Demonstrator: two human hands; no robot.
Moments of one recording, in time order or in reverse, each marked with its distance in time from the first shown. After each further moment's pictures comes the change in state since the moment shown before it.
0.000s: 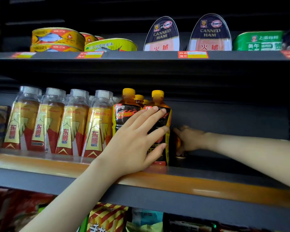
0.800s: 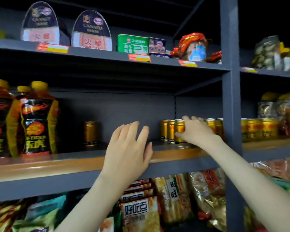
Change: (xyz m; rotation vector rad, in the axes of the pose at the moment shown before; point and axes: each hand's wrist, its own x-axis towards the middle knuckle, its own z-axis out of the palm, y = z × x) left_hand 0.092 0.222 0.018 -0.183 0.127 -0.179; right_hand -0.280 0.142 -0.015 0.125 0.137 0.740
